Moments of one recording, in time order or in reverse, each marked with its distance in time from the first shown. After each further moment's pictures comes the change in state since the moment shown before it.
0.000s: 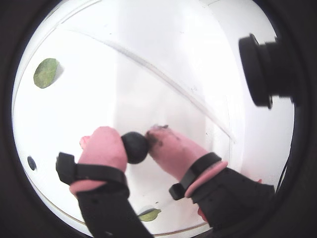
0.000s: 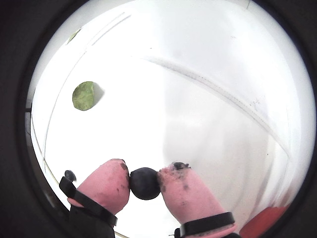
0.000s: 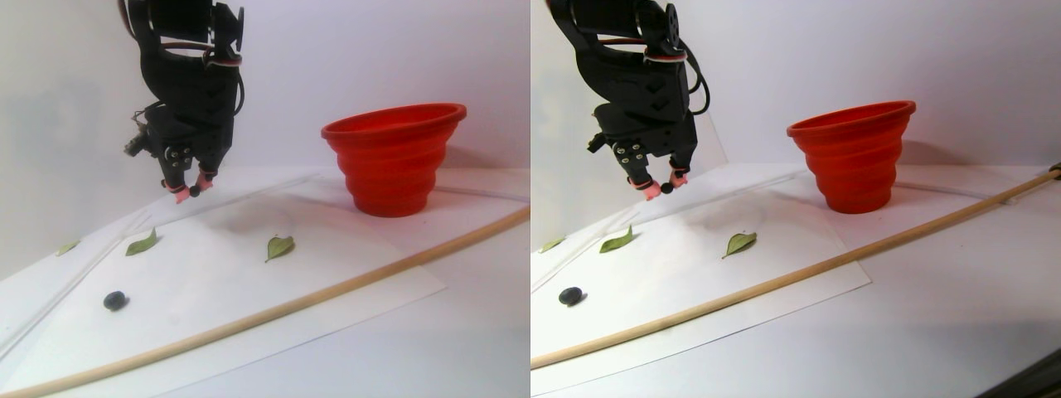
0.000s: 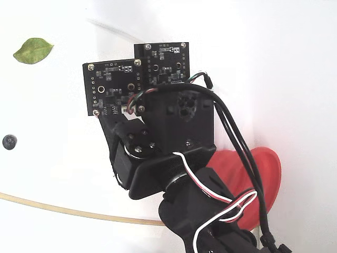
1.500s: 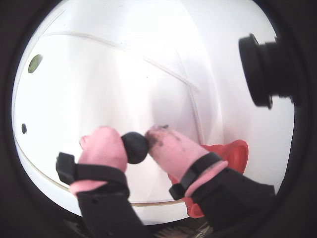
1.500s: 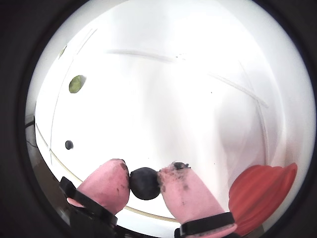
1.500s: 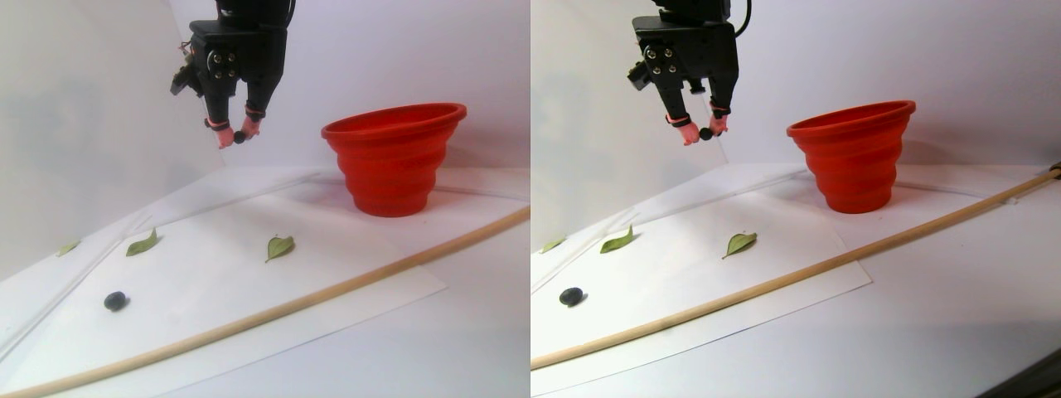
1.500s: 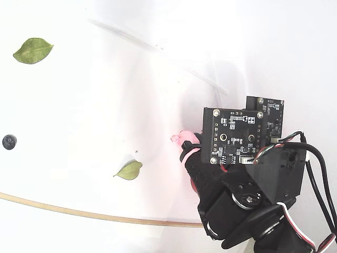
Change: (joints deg) arm 10.5 34.4 12.4 24.5 2.9
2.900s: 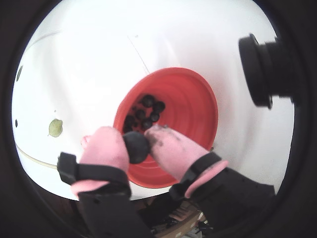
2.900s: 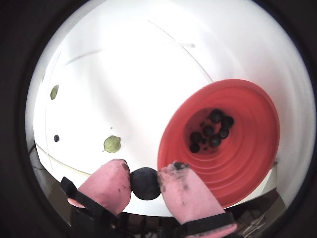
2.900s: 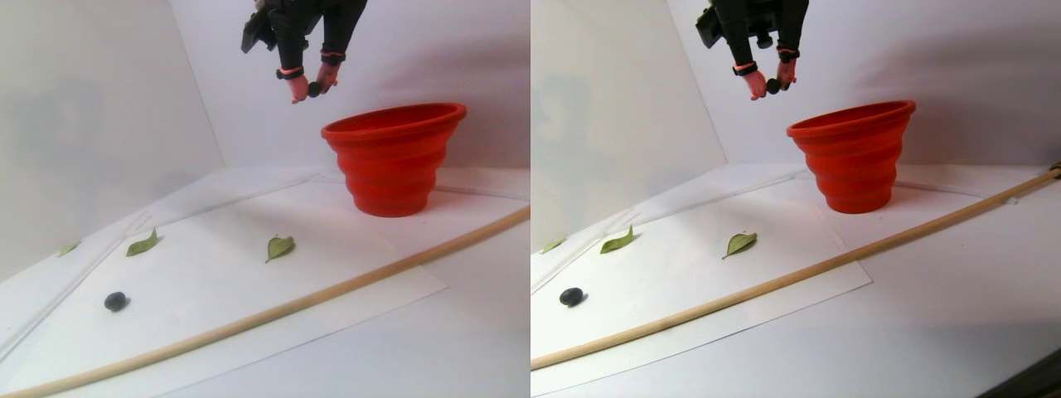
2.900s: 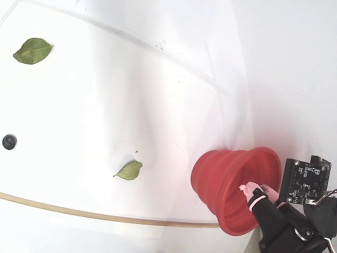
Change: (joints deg) arm 17.6 19.8 0.8 19.1 1.3
